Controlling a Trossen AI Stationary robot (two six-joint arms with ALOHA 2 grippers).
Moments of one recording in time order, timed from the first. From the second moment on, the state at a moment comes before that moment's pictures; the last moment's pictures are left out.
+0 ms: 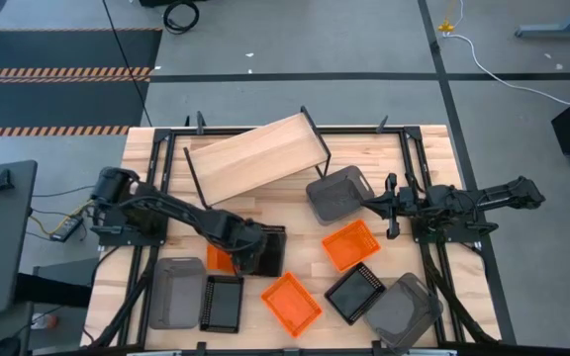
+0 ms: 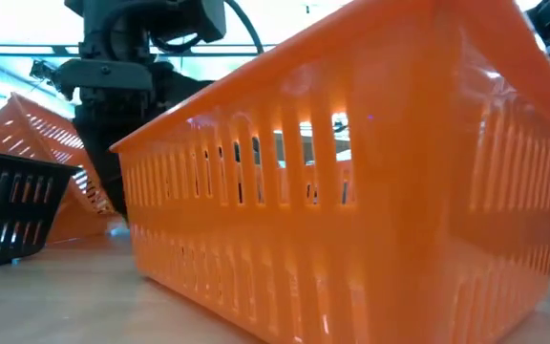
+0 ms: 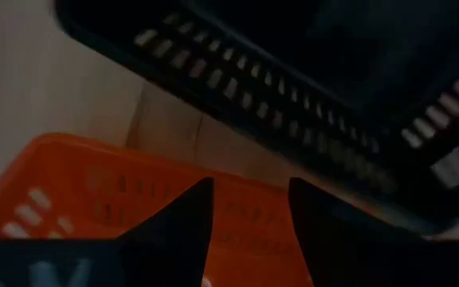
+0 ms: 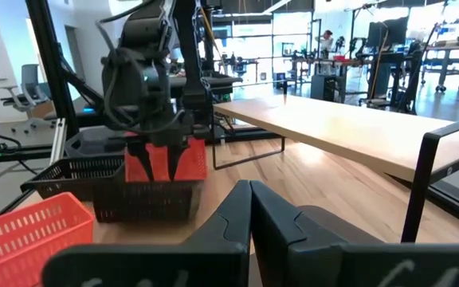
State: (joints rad) left arm -0.26 1.72 1.06 -0.72 -0.02 -0.62; right arm 0.16 0.13 0.01 0.16 0.27 0.03
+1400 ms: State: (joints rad) left arm -0.42 1.69 1.17 -1.03 -0.03 -0.63; right arm 0.16 0.13 0.01 0.17 0.27 0.03
